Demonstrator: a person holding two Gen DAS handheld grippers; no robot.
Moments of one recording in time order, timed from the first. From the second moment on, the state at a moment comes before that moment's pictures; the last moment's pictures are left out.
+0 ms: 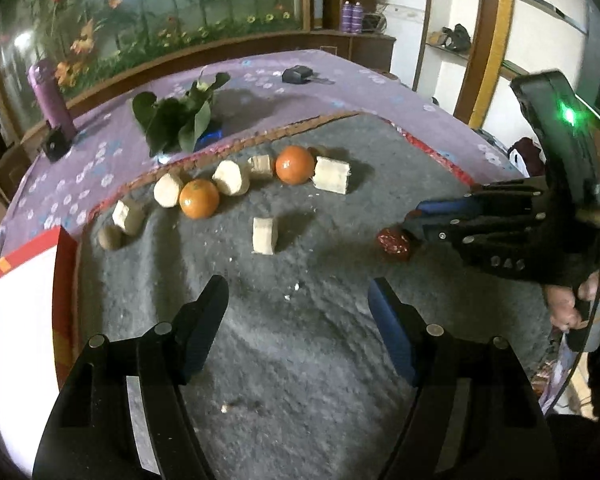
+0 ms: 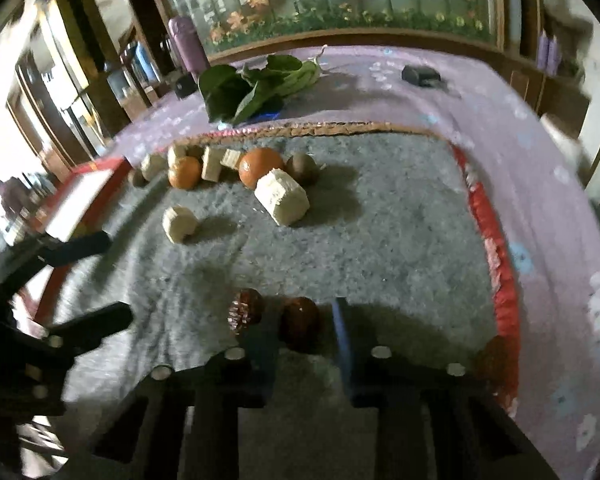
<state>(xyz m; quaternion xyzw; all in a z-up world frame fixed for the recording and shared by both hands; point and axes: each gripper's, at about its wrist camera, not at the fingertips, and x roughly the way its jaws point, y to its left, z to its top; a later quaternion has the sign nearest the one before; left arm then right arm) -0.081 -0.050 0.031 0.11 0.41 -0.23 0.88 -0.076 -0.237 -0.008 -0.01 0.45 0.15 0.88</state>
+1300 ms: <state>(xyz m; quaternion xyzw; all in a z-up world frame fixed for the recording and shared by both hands) -0.063 -0.105 0.015 0.06 0.46 -0.20 0.86 -0.076 -0.307 -0.017 0.21 0.41 0.16 0.87</state>
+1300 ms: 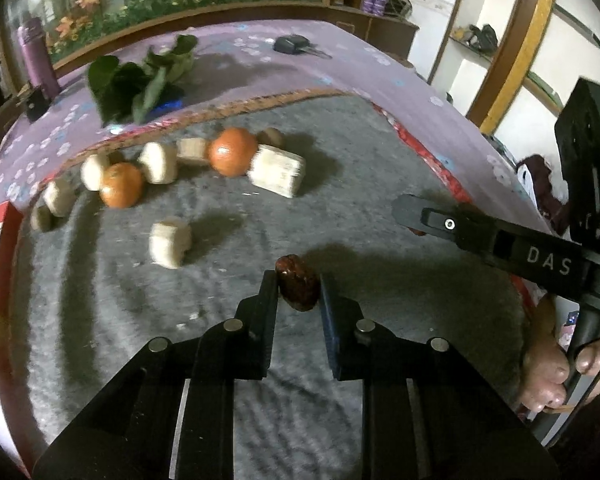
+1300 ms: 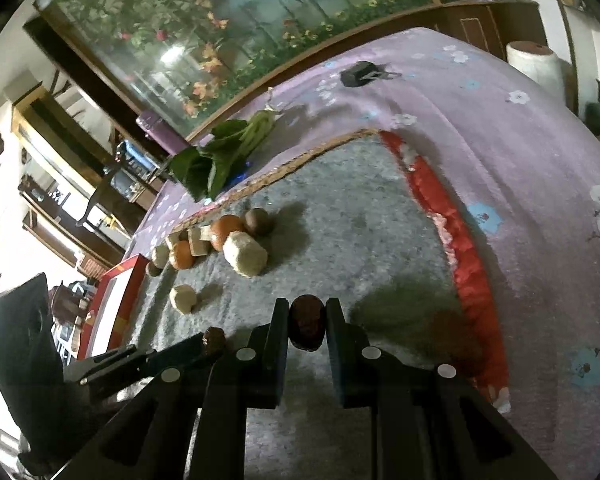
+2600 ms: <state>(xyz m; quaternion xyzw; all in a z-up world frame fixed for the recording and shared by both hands) -0.130 0.229 0.020 -0.02 0.44 0.18 0.88 -0.073 0.109 -0.022 -0.01 0.50 0.39 0.77</state>
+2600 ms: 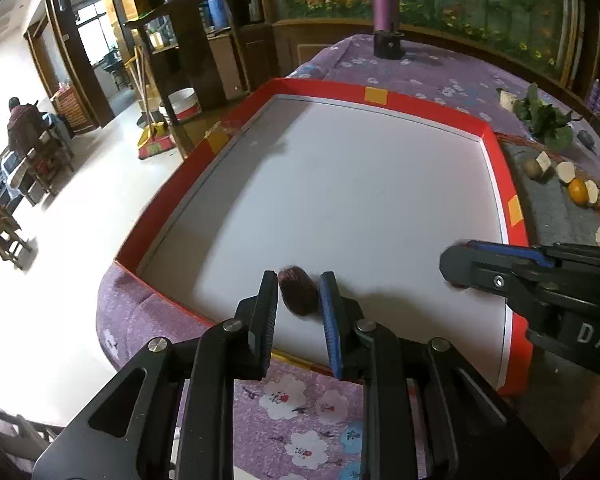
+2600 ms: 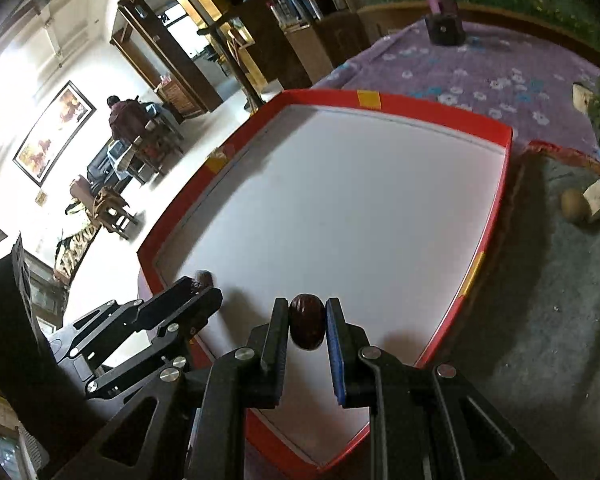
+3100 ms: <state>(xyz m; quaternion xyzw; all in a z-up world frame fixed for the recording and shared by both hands) -0.124 0.112 0.062 0.04 0.39 0.04 0.92 -0.053 -0.070 0.029 0.07 0.40 0.30 0.86</state>
